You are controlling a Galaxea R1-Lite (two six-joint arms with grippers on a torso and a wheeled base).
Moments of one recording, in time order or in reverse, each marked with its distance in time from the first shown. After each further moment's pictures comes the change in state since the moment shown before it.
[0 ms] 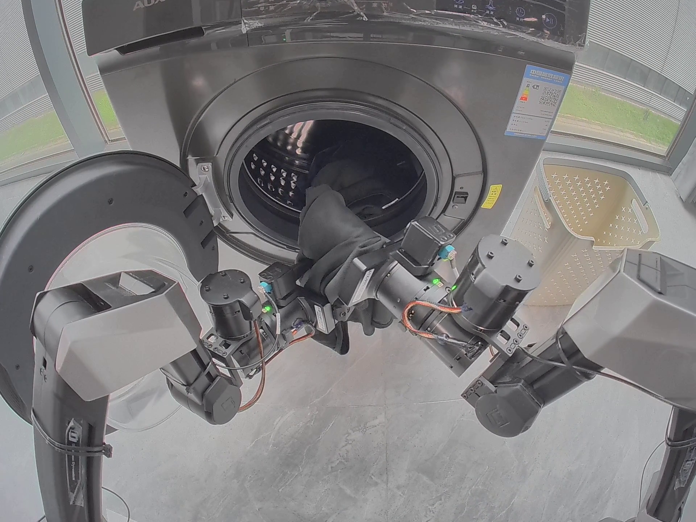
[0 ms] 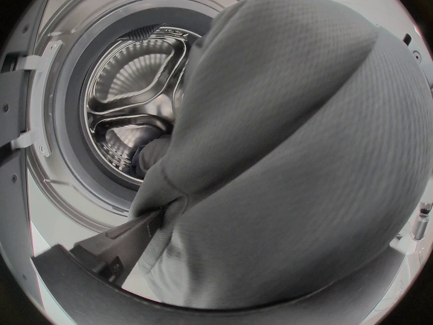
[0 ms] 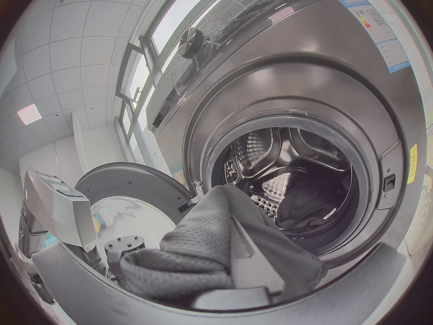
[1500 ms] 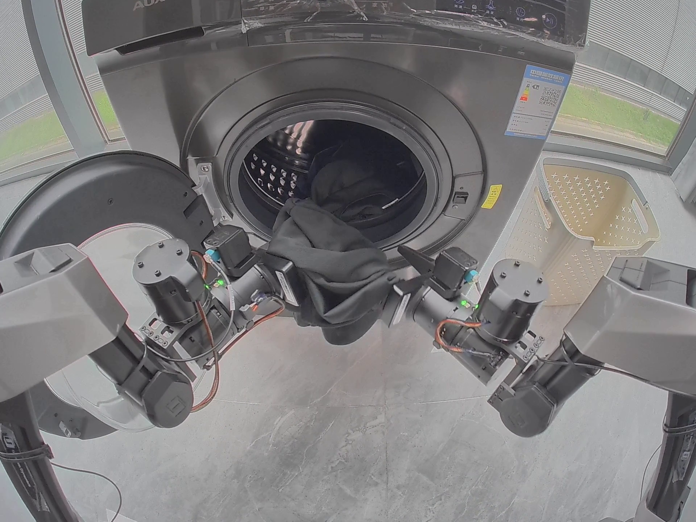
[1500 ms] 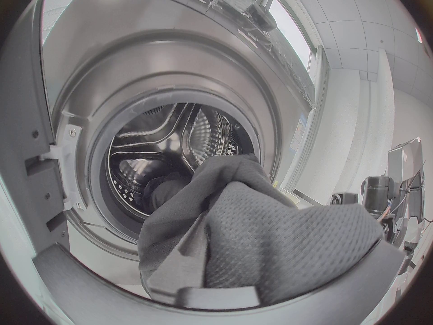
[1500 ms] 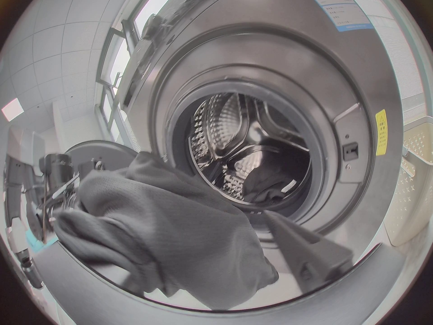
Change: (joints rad) left arm -0.005 -0.298 0.206 -0.021 0.054 -0.075; right arm -0.107 0.027 0.152 -0.027 0.018 0.023
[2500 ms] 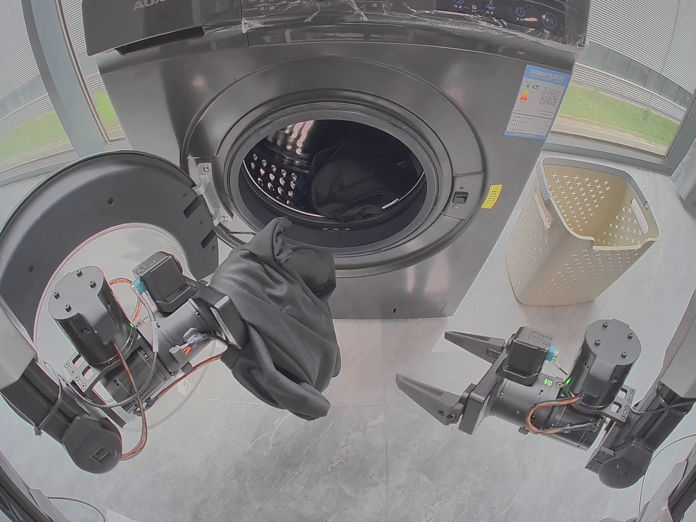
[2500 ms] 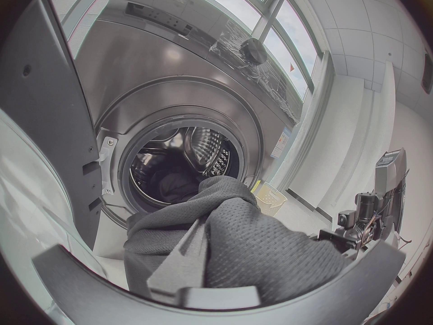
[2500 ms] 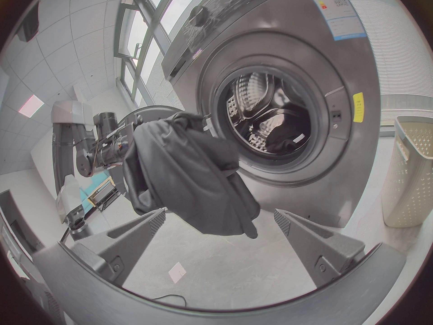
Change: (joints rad) left arm -0.001 -0.289 0.350 -0.002 -0.010 -0.065; right arm 0.040 -0.307 0.587 -0.030 0.155 -0.033
